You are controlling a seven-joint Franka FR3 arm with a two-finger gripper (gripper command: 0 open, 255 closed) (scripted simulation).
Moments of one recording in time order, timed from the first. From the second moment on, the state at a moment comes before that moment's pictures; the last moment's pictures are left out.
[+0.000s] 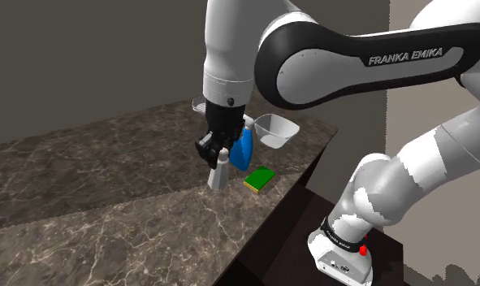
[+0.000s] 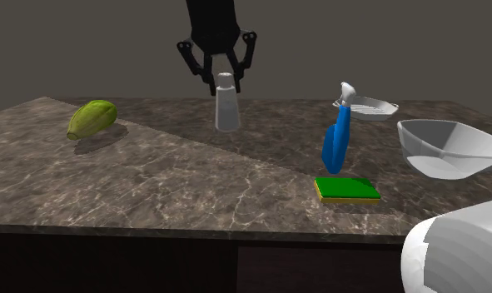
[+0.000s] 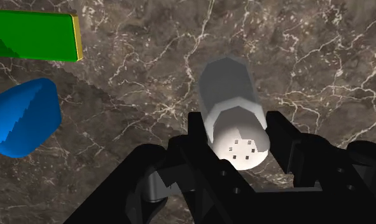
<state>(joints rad) 0.09 -0.41 0.56 -2.20 0.09 1.82 0.55</state>
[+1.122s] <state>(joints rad) -0.02 -0.64 0.19 -2.45 -0.01 1.85 0.11</state>
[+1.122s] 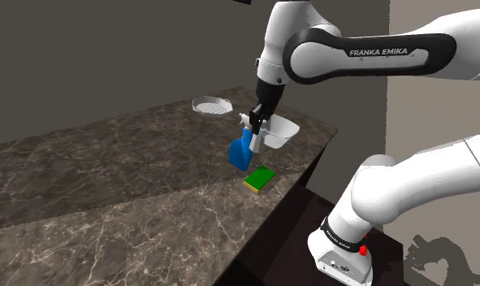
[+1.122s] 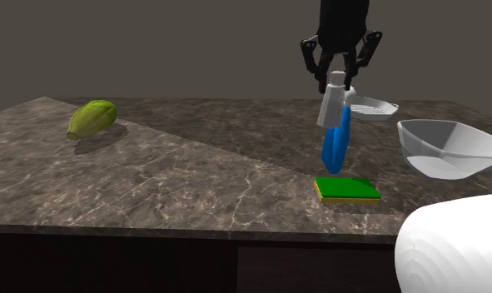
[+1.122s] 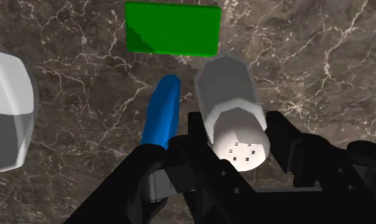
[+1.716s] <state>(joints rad) -0.11 -0.62 0.00 -2.45 -0.11 1.89 -0.11</state>
